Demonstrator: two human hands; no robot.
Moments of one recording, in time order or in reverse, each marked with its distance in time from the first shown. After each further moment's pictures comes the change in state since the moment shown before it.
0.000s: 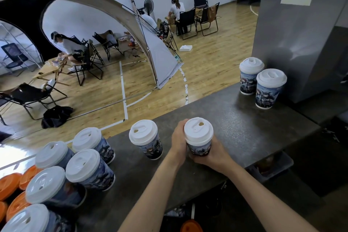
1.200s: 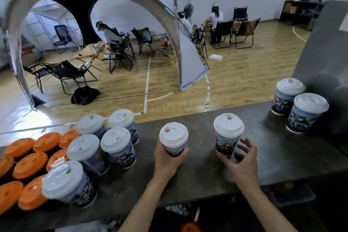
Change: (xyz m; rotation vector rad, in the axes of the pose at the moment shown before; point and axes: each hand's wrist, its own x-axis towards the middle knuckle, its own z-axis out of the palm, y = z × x) left_hand -0.013 -0.043 -0.131 0.419 0.282 0.627; right_hand -0.029 -0.019 0.002 0.033 0.370 0.030
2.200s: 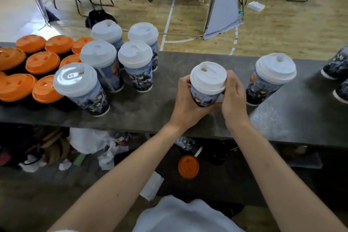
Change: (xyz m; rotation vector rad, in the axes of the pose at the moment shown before) left_hand -0.046 -0.017 -0.002 -0.057 -0.021 0.096; right_hand -0.031 -0.052 0.091 0.296 -0.363 -0.068
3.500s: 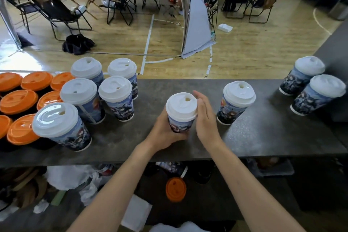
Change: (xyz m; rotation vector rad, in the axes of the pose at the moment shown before) left_hand 0.020 -0.001 -0.023 -0.007 -0.320 -0.144; right_hand 0.001 -0.008 -0.001 -0.105 -0.055 -0.004
